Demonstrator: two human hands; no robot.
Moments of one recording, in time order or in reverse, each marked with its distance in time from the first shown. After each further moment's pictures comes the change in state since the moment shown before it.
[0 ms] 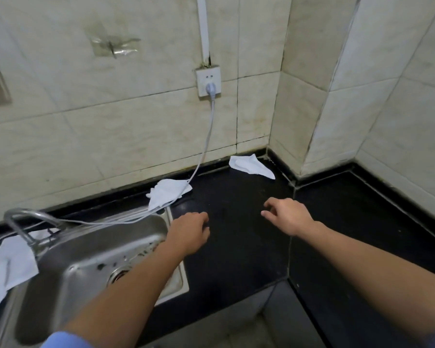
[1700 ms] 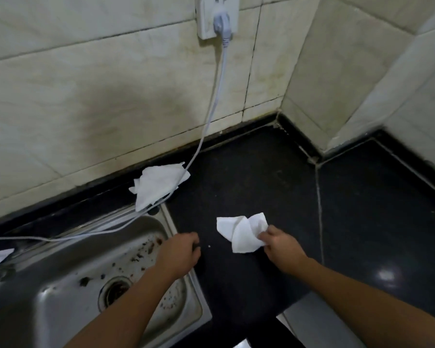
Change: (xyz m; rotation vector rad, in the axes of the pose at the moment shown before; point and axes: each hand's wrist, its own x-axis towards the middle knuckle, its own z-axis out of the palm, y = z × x) left_hand 0.080 -0.139 0.107 -0.207 -0.307 0.012; right_hand 0.070 -0.039 0.169 0.071 -0.228 0.049
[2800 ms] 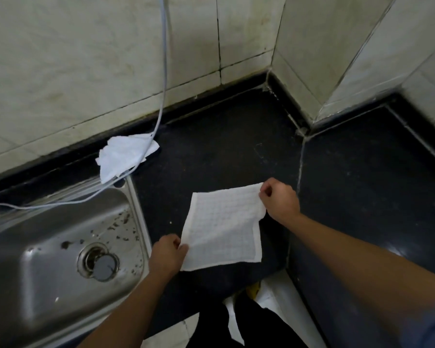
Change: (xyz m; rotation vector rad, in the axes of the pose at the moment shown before) left_hand -0.003 0.083 0.099 -0.347 0.017 -0.628; right_hand 0.036 0.100 -0.044 0.419 0.194 0.299
